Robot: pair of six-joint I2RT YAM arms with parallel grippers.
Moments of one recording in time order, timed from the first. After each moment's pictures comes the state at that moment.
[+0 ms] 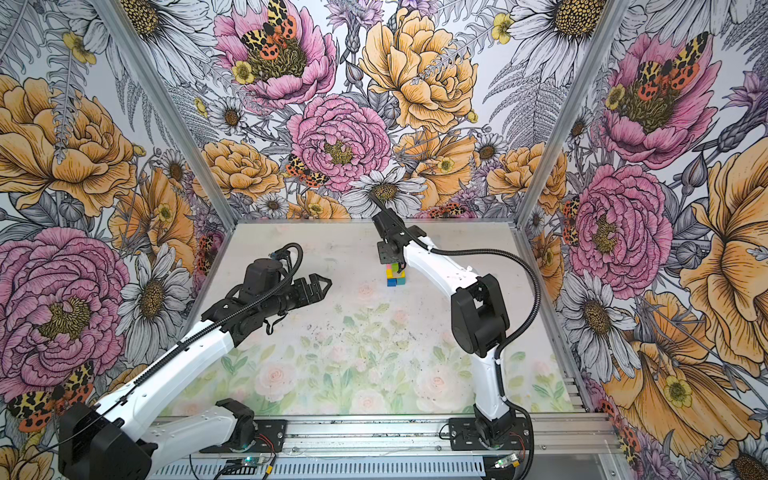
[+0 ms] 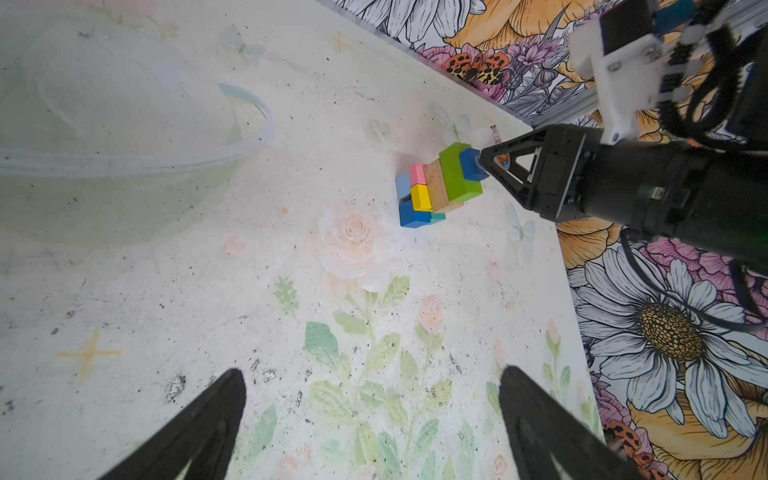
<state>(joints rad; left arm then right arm) -0.44 1.10 0.88 -0.41 0.12 -0.65 0.52 2.05 1.84 -0.78 0.25 0.25</state>
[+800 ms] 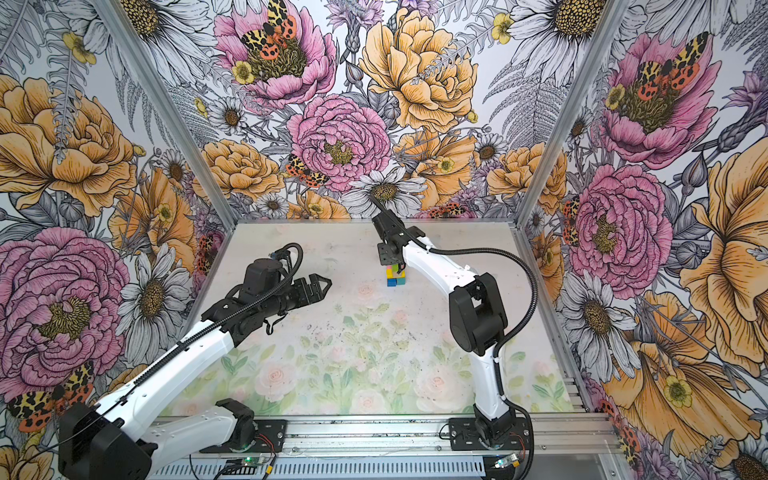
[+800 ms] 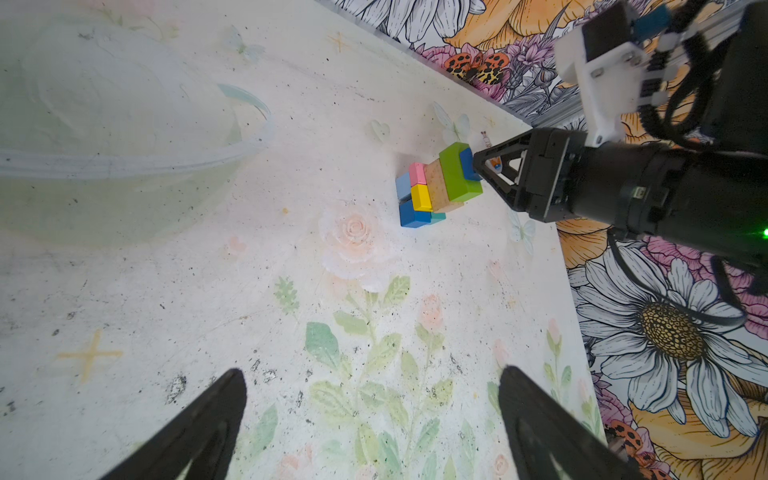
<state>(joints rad) -0.44 1.10 0.88 -0.41 0.12 -0.65 0.52 2.06 1.84 -0.79 0.25 0.26</state>
